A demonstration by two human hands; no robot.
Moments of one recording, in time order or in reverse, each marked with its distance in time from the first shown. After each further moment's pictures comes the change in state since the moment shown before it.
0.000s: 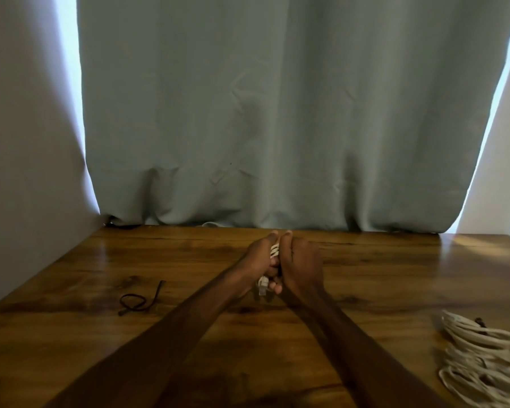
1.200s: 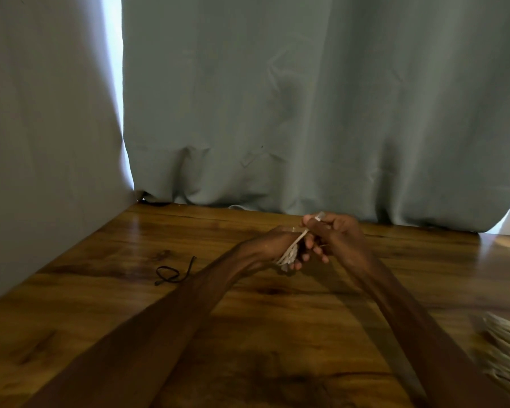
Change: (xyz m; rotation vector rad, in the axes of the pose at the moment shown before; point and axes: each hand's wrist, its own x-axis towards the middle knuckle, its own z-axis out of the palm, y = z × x) left_hand -0.002 0.002 -0.033 0.103 -0.216 0.106; right_hand 0.018 -0.019 -0.046 0.736 -0.517 0.264
